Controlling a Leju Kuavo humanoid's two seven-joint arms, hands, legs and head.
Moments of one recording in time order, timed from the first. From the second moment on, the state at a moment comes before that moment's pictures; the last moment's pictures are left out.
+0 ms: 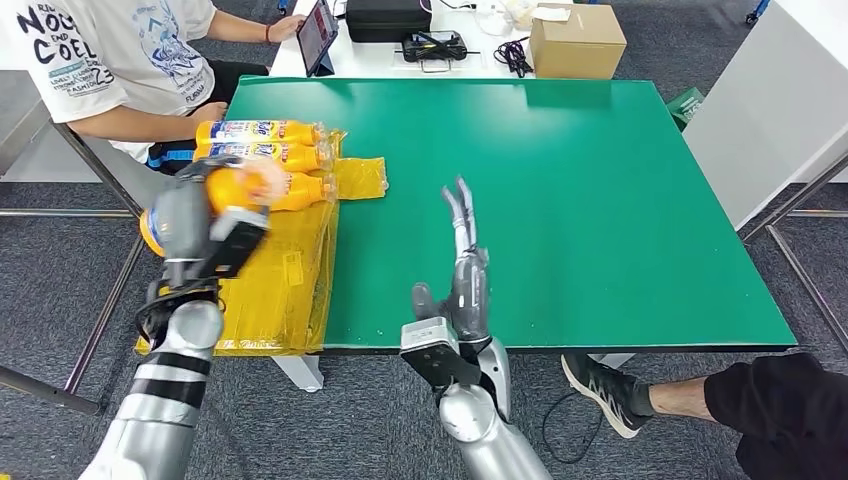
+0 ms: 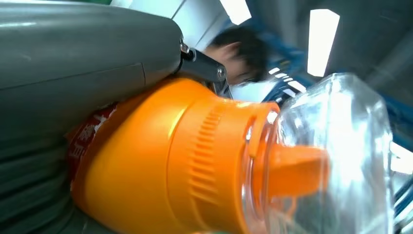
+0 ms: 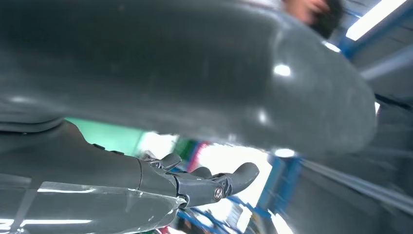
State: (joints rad) left arm -0.48 -0.09 -0.24 -1.20 -1.01 0.42 -0.41; right arm -0.18 0.27 0.53 -1.43 0.54 -0.53 -0.55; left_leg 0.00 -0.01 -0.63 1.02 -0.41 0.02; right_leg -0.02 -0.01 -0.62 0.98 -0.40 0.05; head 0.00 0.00
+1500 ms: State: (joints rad) left arm -0.71 0.07 -0.47 -0.50 -1.26 0.20 -0.39; right arm -0.18 0.23 0.62 -1.51 0.51 -0.40 -0.55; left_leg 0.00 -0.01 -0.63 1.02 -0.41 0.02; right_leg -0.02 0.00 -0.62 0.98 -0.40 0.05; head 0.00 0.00
